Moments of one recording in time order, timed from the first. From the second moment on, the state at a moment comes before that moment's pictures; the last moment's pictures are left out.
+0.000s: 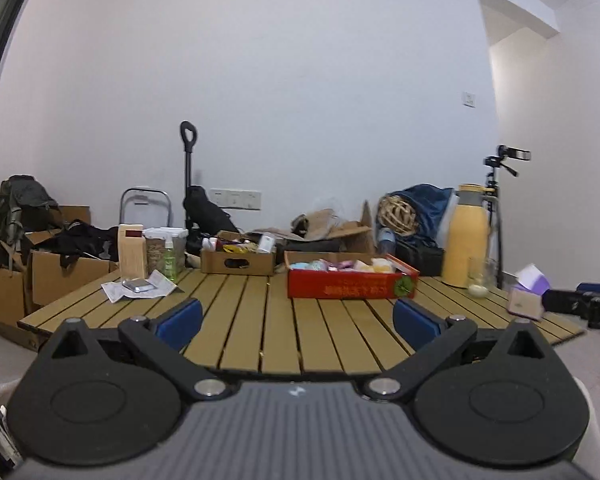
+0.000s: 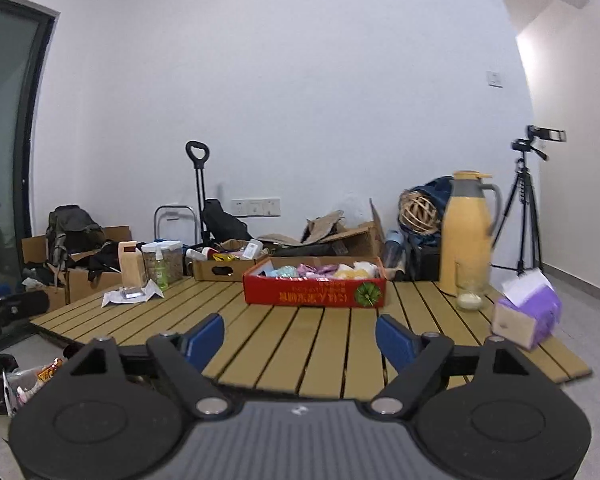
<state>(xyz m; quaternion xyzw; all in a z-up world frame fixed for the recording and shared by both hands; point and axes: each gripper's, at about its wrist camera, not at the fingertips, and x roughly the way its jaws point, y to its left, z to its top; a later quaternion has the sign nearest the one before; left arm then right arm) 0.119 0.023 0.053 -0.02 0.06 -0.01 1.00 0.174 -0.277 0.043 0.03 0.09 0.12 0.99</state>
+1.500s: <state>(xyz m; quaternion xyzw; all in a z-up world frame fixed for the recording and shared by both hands) 0.052 0.004 0.043 -0.02 0.04 -0.03 1.00 0.095 -0.254 0.017 0.01 0.08 0.14 0.99</state>
